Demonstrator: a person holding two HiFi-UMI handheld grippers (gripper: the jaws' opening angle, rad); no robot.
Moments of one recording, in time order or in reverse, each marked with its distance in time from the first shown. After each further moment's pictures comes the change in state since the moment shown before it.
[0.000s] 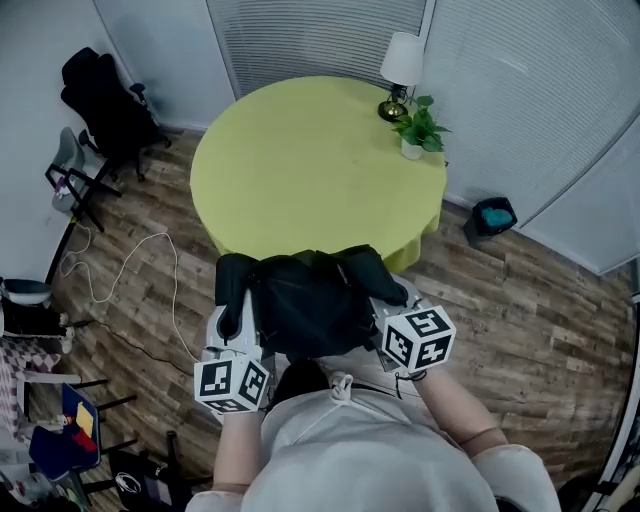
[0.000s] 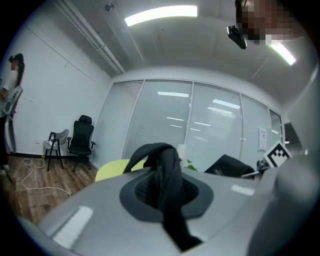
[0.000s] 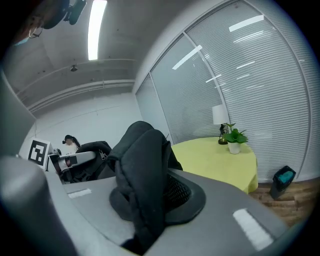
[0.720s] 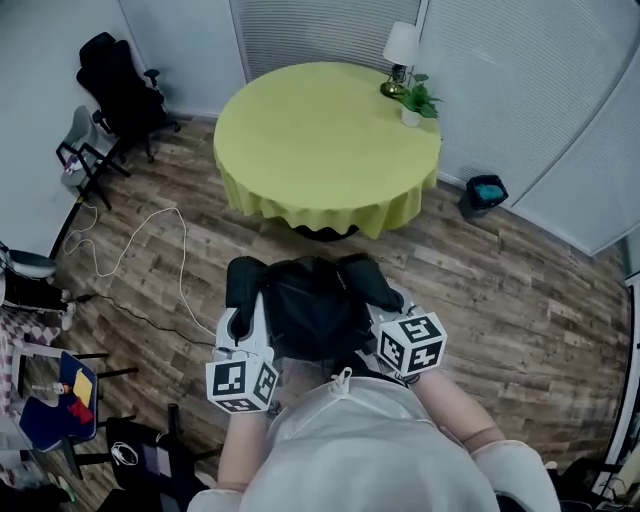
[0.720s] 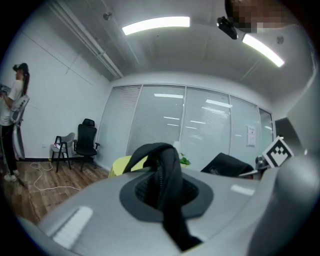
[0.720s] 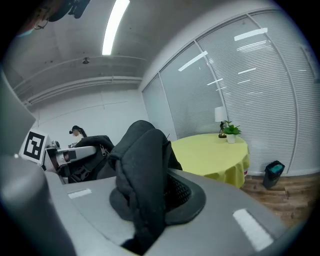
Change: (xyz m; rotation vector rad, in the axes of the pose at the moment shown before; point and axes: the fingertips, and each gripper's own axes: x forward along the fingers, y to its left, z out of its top) left arm -0.241 0.015 -0.036 0.041 0.012 -0.030; right arm -0.144 0.170 -0.121 -0.051 0.013 -0.034
